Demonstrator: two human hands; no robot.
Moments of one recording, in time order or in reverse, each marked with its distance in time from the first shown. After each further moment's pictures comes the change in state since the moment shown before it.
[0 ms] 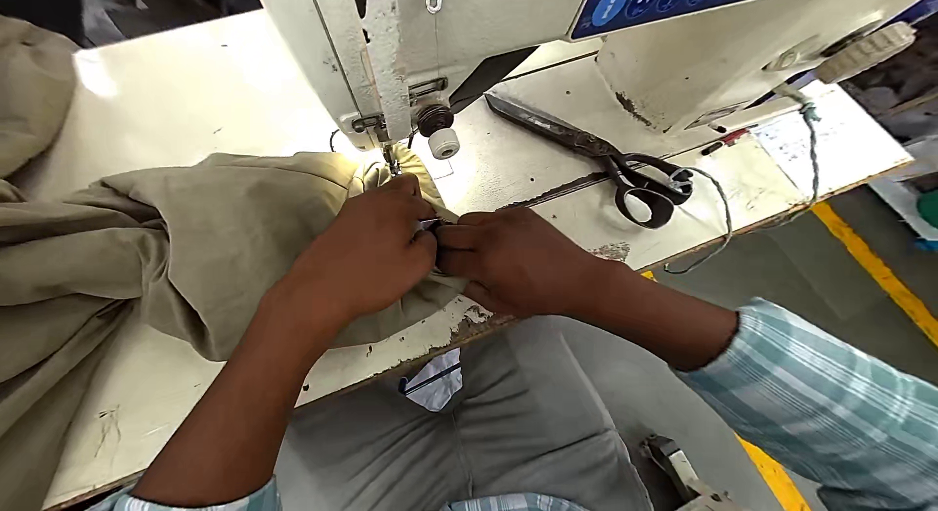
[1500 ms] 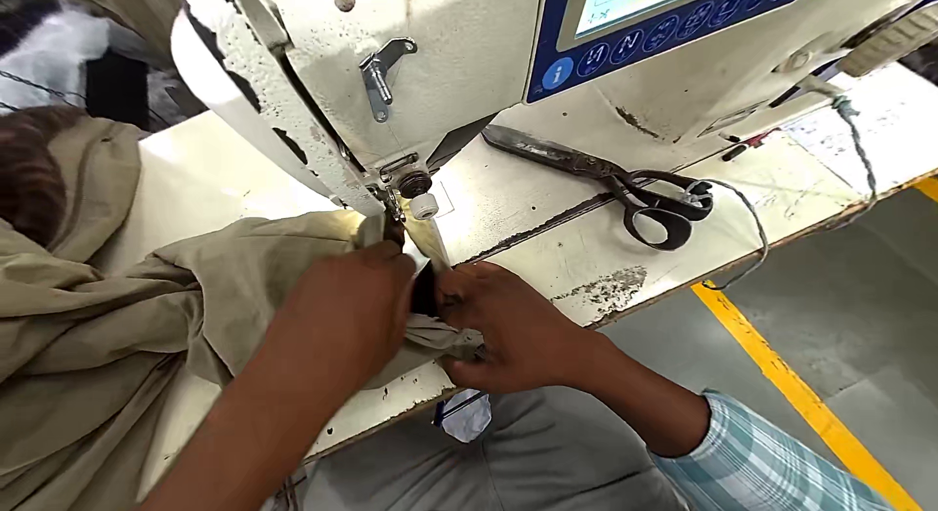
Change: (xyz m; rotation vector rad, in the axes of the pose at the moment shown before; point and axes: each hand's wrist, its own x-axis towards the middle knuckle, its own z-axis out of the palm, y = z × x) left_hand -0.017 0.008 -0.019 0.476 0.131 0.045; right_hand -0.010 -0.021 0.038 0.318 0.123 0.260
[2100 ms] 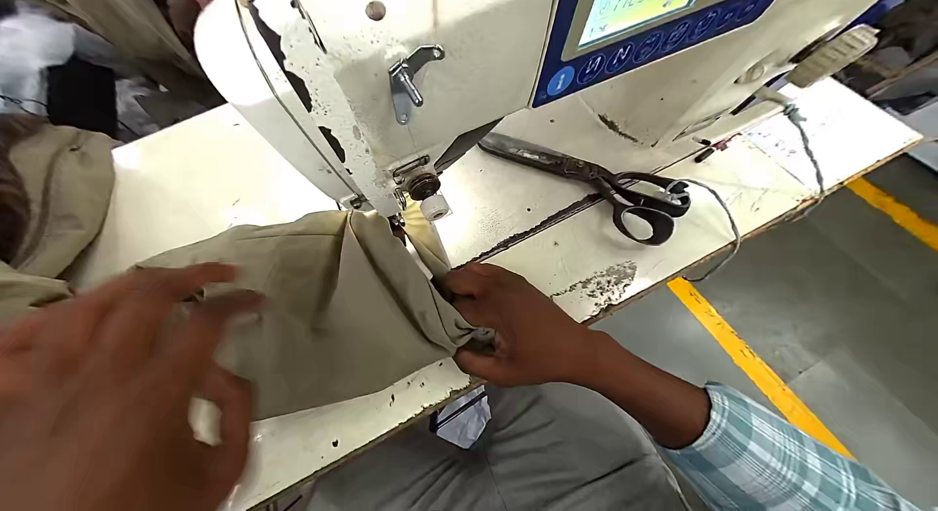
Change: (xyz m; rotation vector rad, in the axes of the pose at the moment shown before) left_hand -0.094 -0.048 -0.054 -0.043 0.039 -0.082; right_hand -0.003 -0.004 0.000 0.032 0.097 0.008
